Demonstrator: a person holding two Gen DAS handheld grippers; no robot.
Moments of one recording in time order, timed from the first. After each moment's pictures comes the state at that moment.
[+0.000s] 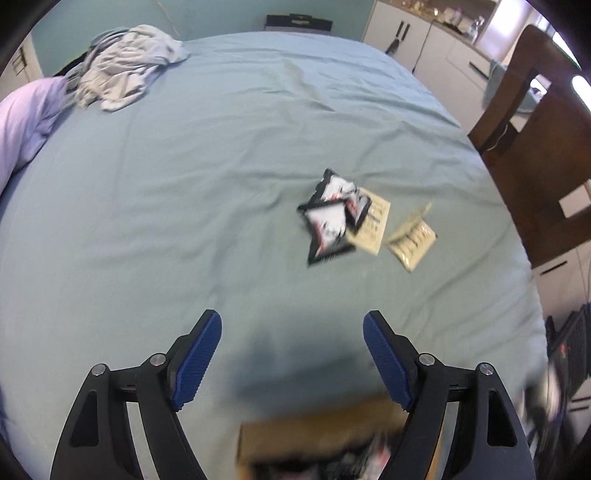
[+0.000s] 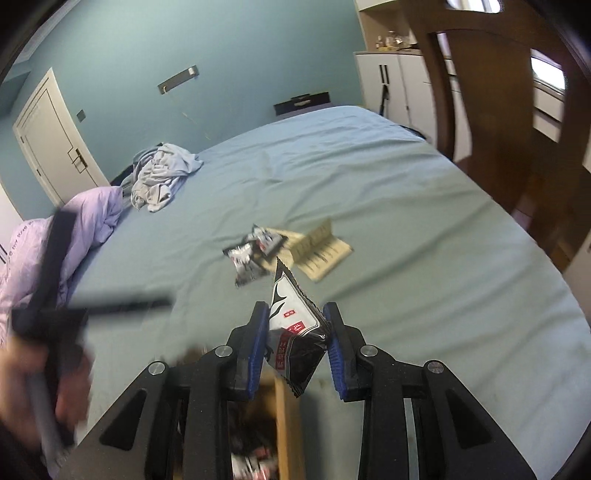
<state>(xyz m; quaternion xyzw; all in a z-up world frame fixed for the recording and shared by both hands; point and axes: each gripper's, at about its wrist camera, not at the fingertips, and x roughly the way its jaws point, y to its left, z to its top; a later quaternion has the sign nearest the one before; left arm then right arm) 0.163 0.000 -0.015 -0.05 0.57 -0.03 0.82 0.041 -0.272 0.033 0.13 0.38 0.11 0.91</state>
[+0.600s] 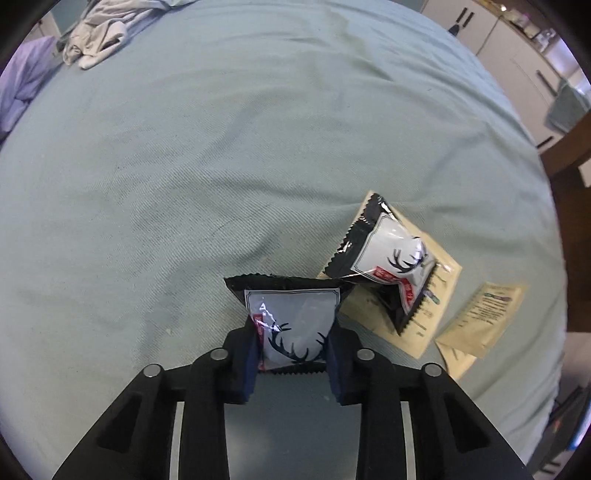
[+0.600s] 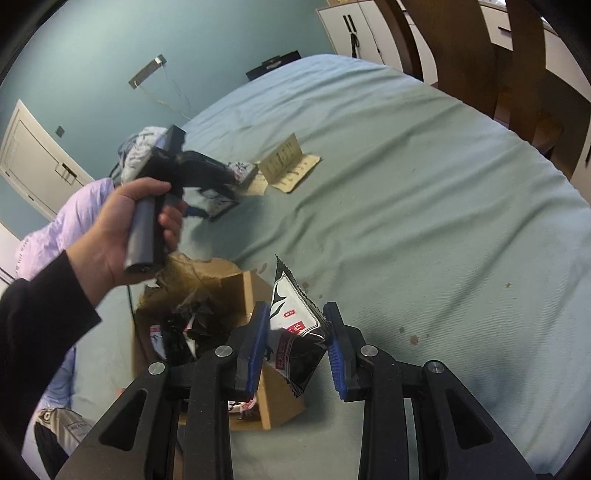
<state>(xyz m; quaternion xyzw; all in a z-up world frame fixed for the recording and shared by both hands) 0.263 -0.004 -0.097 -0.11 0.63 0.03 0.77 0.004 -0.296 -0.012 0.20 0.45 0.10 0.86</state>
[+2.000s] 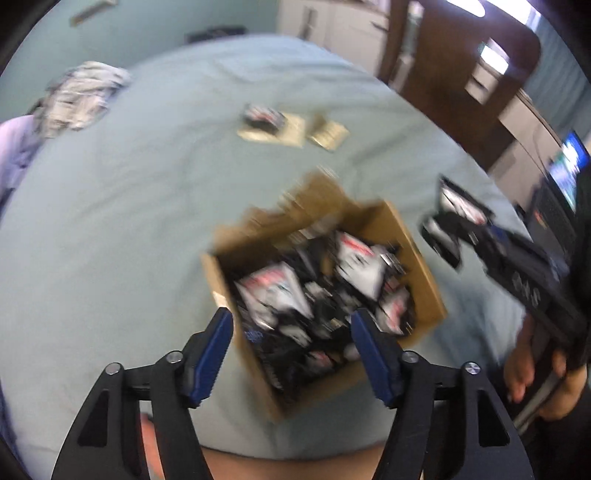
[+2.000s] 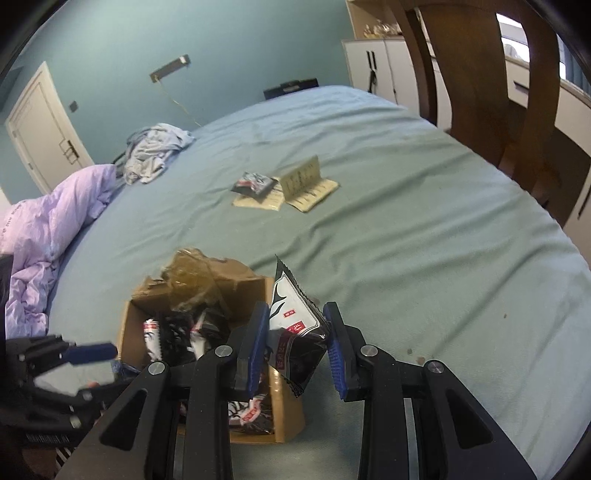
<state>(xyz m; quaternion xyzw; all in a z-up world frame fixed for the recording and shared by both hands) -0.020 0.004 -0.001 0.03 0.53 -0.14 0.84 -0.015 -0.261 -0.008 0.12 0.39 0.10 0.91</state>
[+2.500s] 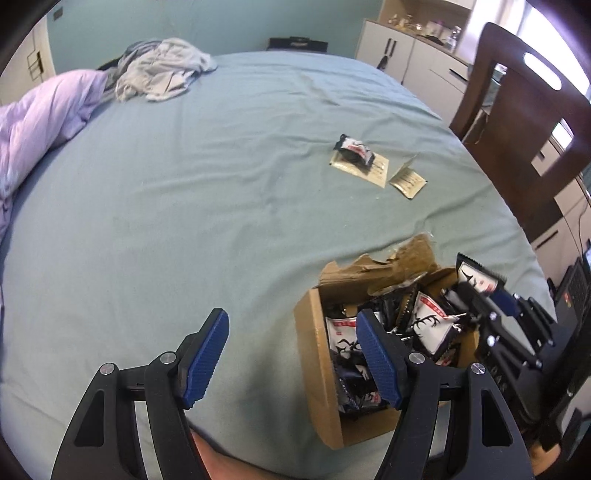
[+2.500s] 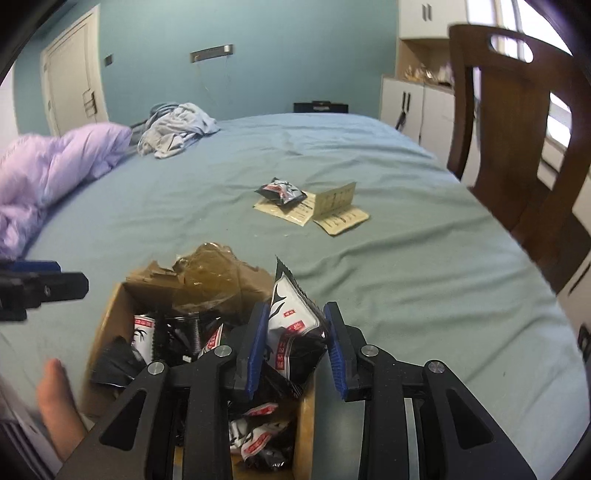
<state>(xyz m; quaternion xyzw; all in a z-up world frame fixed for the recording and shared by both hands) 0.003 0.055 -0.005 -0.05 0.52 -0.04 0.85 -0.008 -0.203 -0.023 -0.01 0.35 0.11 0.93</state>
